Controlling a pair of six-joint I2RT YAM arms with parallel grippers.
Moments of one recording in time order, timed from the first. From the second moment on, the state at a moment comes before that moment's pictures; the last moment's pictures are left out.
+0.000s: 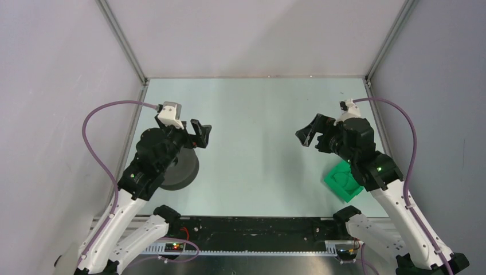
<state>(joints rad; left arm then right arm) -0.49 0.69 0.86 -0.32 -0.14 -0.22 0.44 0.80 1.01 -0.63 0.02 0.62</state>
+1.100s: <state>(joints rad) -0.64 1.21 0.93 -0.58 -0.65 -0.07 0.44 0.57 0.89 -0.53 -0.16 0.44</state>
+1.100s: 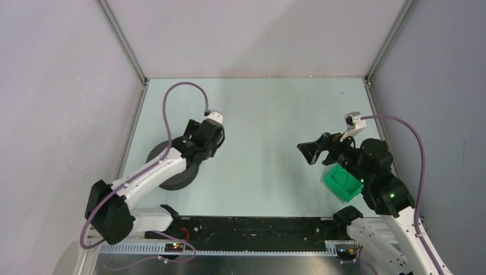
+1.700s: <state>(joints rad) -0.69 1.53 0.93 -0.65 -0.85 -0.21 0.44 0.51 0.88 -0.51 -0.12 0.39</state>
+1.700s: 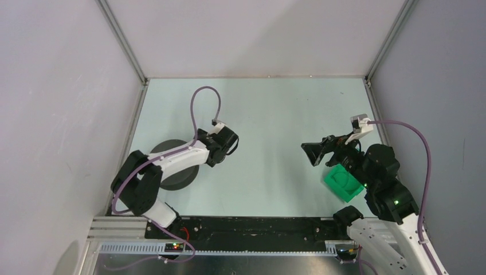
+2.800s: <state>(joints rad) -0.69 1.56 1.11 -0.85 -0.89 -0.25 0.44 0.46 0.88 -0.51 -0.07 0.41</state>
